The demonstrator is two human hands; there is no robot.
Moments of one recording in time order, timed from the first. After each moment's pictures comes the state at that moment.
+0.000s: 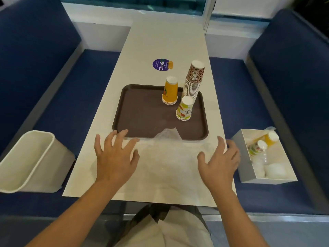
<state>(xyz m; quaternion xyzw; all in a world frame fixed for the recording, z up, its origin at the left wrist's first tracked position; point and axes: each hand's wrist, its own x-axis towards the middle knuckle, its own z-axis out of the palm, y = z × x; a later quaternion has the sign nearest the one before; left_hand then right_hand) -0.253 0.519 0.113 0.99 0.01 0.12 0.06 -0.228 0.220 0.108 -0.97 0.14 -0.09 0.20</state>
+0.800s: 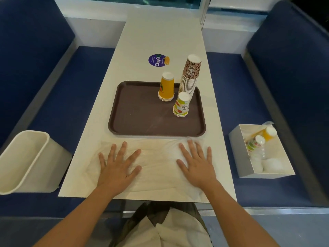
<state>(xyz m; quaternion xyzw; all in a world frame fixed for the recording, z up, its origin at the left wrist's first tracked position) -0.268 0.534 0.023 0.99 -0.01 -0.10 0.06 -0.213 0.211 0.024 -0.98 -0.14 0.11 0.06</state>
